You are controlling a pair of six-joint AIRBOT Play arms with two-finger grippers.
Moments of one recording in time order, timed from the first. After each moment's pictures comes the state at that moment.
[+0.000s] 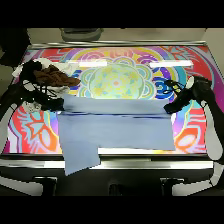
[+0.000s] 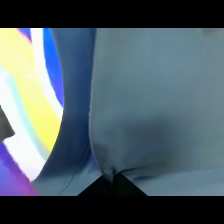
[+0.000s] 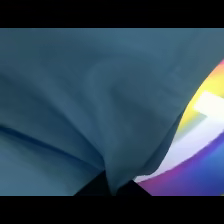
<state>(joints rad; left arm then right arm) 0.10 -1.68 1.42 1.24 -1.27 -1.45 -0.14 -1.68 1.47 -1.50 1.35 1.00</state>
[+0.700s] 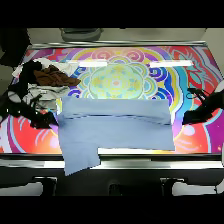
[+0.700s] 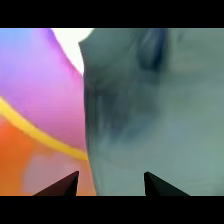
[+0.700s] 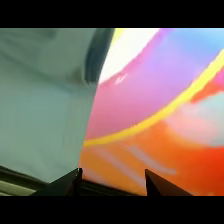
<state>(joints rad) 0.25 -1.47 1.10 1.20 -1.44 -1.42 -0.40 -1.56 1.39 -1.46 1.62 0.99</state>
